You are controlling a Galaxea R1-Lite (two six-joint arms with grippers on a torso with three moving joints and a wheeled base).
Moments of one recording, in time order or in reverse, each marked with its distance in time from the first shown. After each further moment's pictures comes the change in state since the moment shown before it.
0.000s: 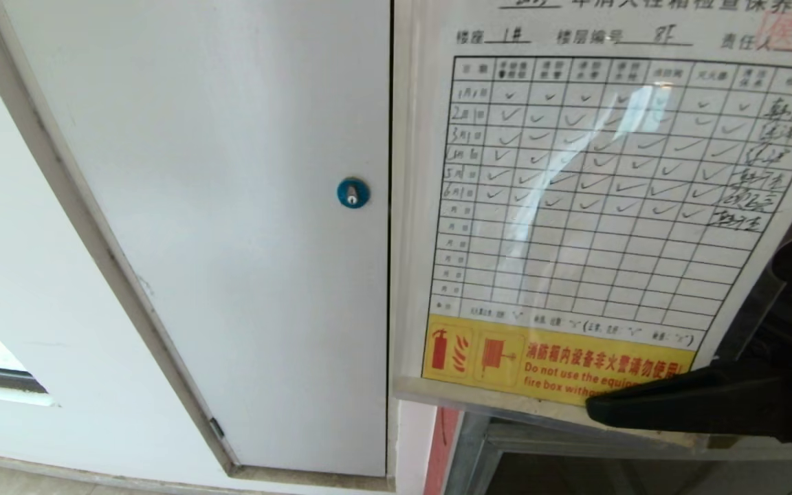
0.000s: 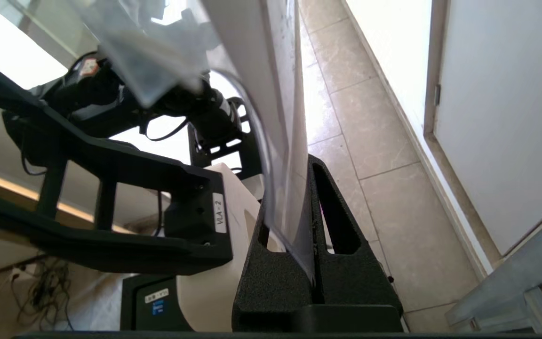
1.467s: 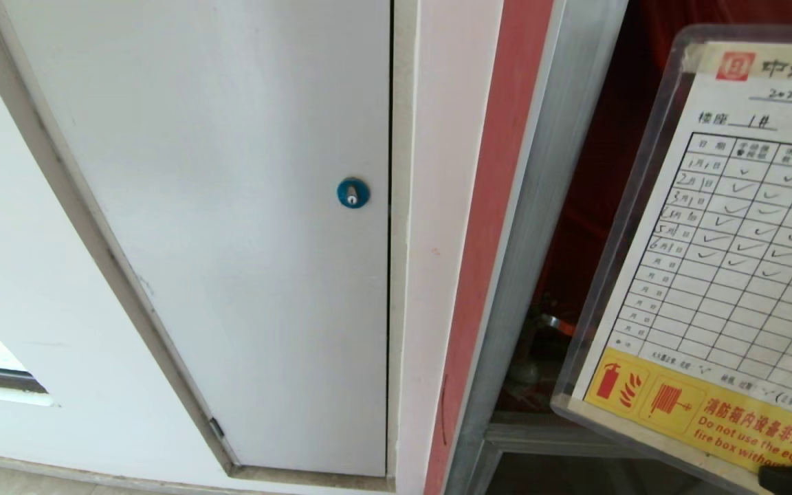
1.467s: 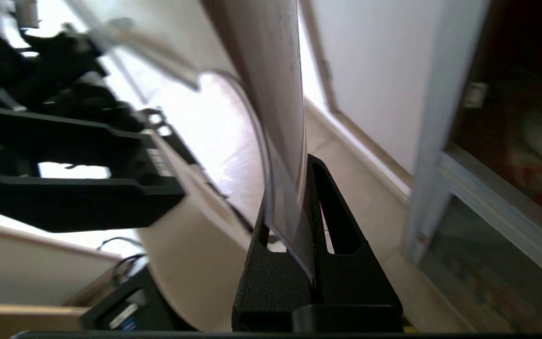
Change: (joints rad) left arm 0.000 0.000 0.000 0.000 0.000 0.000; right arm -0.014 -0.377 0.229 0.083 -0.362 0.148
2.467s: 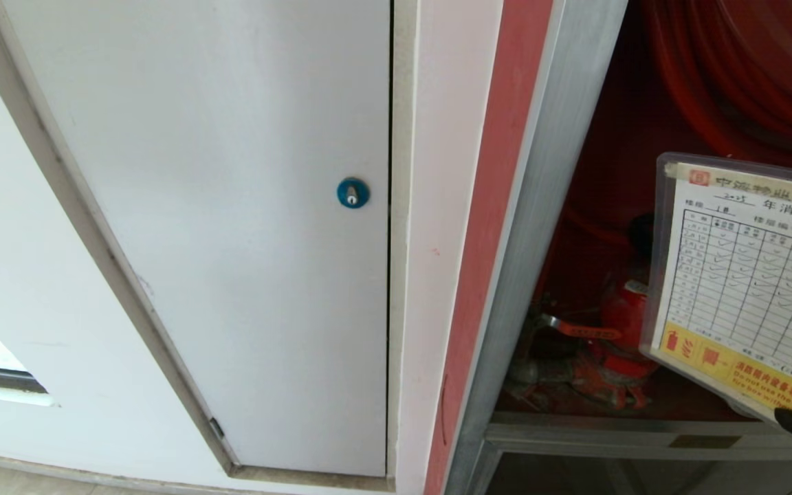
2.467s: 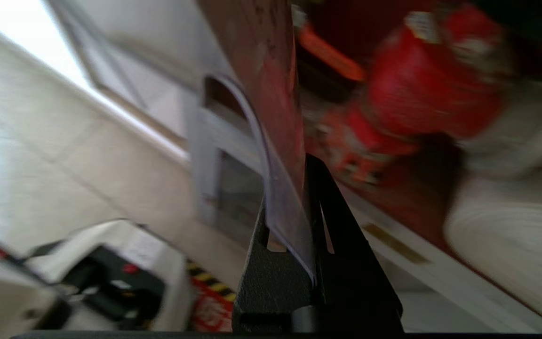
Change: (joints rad) left arm 0.000 0.000 0.000 0.000 0.000 0.000; right arm 0.000 -0.061 0.096 0.030 -0.627 -0.284
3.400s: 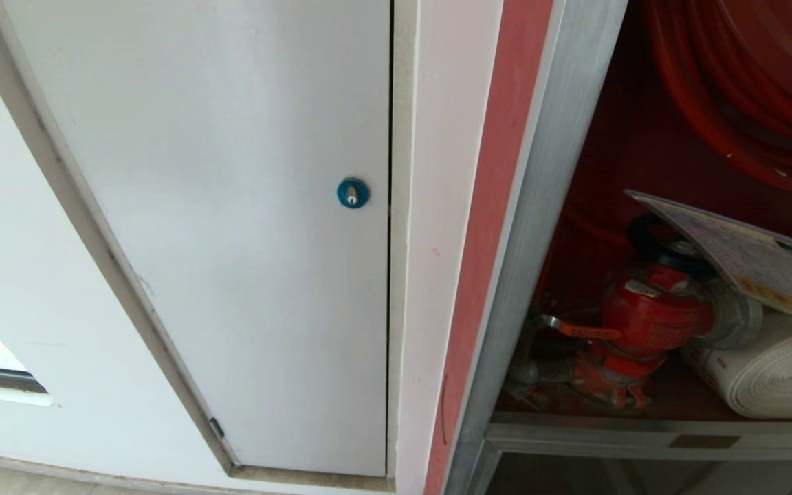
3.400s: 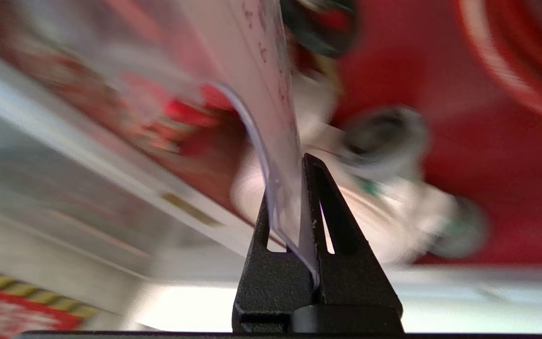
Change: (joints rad) left arm 0.000 0.000 0.000 0.000 0.000 -0.001; right arm -0.002 0.059 -0.085 -0.005 -0.487 -0.446
